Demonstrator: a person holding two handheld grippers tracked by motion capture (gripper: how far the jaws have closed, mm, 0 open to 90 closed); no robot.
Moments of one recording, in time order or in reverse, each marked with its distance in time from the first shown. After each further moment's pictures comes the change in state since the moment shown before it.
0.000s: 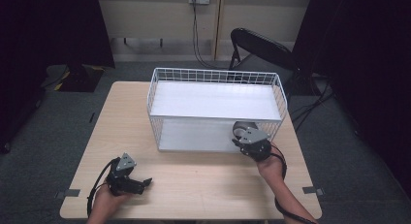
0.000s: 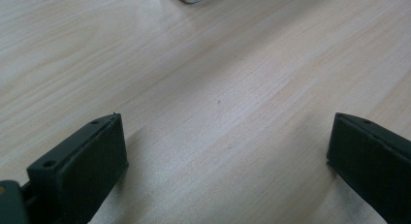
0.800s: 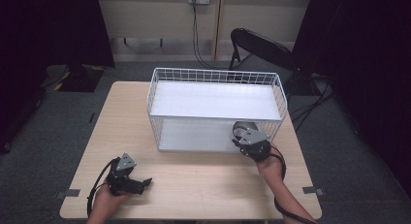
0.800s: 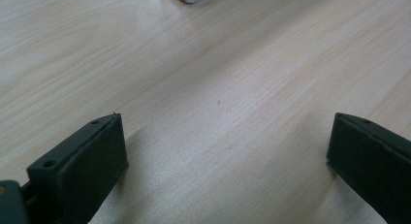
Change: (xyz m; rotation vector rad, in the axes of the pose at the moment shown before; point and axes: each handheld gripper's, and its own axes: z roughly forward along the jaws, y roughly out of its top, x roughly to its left) left arm 0.000 0.000 0.000 0.000 -0.004 -0.004; right arm 0.001 -0.005 0.004 -0.003 -0.012 -0.015
